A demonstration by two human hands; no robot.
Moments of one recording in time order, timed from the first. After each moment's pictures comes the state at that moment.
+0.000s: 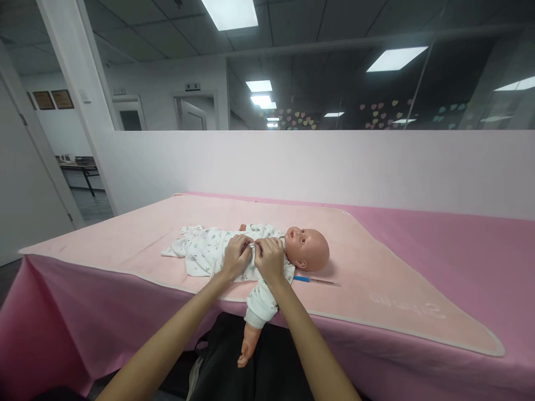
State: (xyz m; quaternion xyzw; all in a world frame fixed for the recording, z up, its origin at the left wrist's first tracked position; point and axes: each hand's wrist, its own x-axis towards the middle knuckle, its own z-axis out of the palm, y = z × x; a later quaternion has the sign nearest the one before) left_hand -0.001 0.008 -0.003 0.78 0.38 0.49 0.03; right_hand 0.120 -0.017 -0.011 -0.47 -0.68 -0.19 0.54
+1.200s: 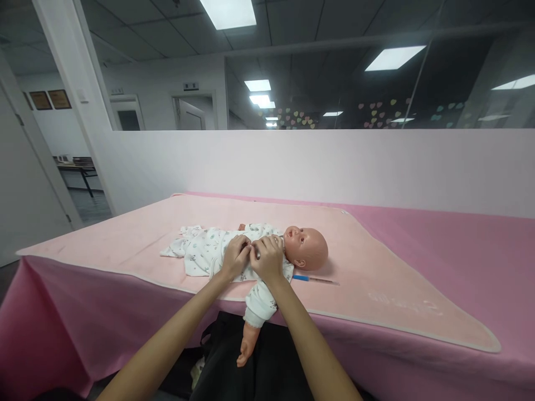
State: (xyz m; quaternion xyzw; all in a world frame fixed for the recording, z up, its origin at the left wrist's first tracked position) left_hand -0.001 0.005 -0.001 0.79 0.38 0.47 0.06; right_hand 0.119 -0.020 -0.010 -0.47 -0.69 -0.25 0.50
